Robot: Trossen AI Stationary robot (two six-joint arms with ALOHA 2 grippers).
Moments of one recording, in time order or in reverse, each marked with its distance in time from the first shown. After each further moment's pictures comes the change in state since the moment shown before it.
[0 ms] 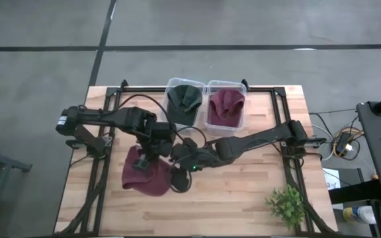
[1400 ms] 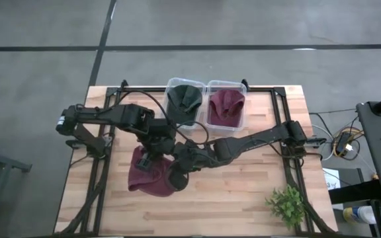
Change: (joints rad) left arm 0.003 0.000 0.070 0.041 0.004 -0.027; right arm -0.005 0.008 -0.016 -0.007 -0.005 0.142
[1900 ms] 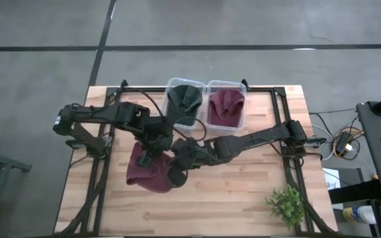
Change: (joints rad) left arm 0.019 -0.046 -0.002 0.006 -0.102 -0.034; right arm 0.008 -0.004 0.000 0.000 0.010 0.049
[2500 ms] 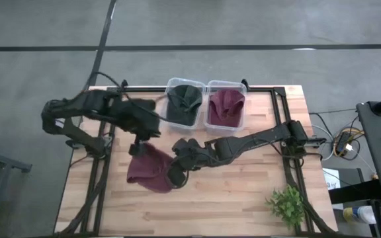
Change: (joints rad) left arm 0.006 -0.138 0.093 0.034 -0.208 -0.060; right arm 0.003 -0.014 -0.003 -0.012 0.039 0.065
